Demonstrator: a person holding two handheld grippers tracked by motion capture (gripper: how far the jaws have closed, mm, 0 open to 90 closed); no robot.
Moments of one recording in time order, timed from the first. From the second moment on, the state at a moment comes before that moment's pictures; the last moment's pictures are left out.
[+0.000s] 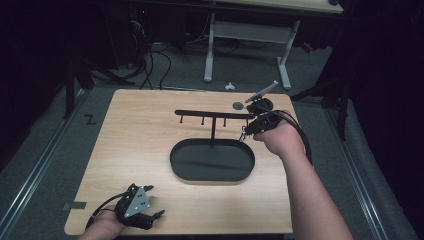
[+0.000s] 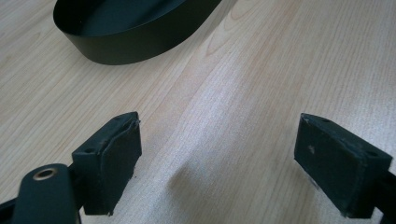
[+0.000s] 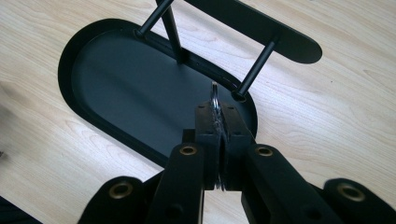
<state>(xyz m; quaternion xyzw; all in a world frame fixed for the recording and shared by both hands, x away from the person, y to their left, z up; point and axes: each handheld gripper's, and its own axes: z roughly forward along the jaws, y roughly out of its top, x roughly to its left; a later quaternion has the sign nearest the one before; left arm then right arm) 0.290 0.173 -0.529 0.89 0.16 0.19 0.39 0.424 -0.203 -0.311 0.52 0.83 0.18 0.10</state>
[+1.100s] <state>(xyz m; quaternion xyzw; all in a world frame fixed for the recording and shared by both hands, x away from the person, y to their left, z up) 0.290 0.174 -0.528 0.89 0.16 0.19 0.39 0.441 -0.217 -0.313 0.55 0.81 0.18 0.11</state>
